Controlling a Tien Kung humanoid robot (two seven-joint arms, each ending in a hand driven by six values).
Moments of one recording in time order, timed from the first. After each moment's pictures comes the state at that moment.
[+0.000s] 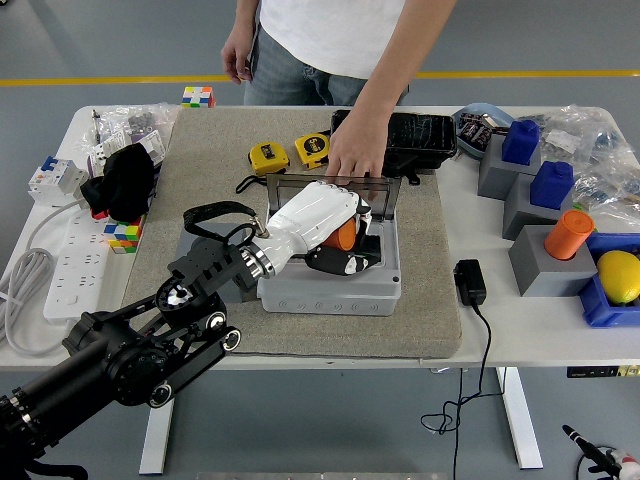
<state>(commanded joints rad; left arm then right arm) -0.58 0.06 -0.71 -1.12 2.10 0.24 -0.12 0.20 -0.13 1.16 0.18 -1.46 -0.11 -0.01</state>
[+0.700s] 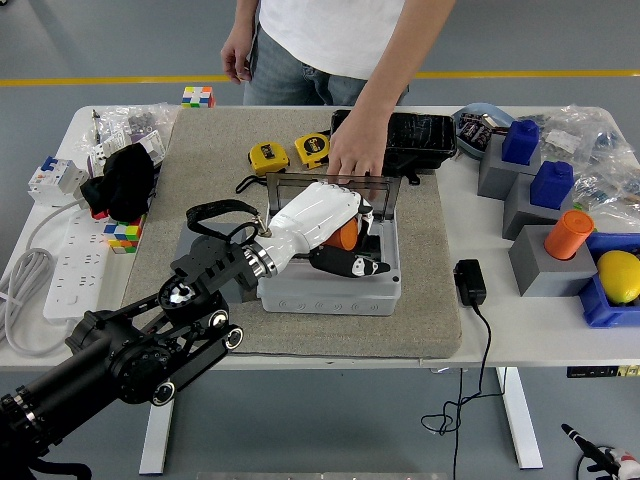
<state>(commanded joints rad) -0.58 0.05 -0.72 -1.10 2.11 0.24 -0.12 0.21 -0.13 1.16 0.18 -1.47 -0.10 -0.01</state>
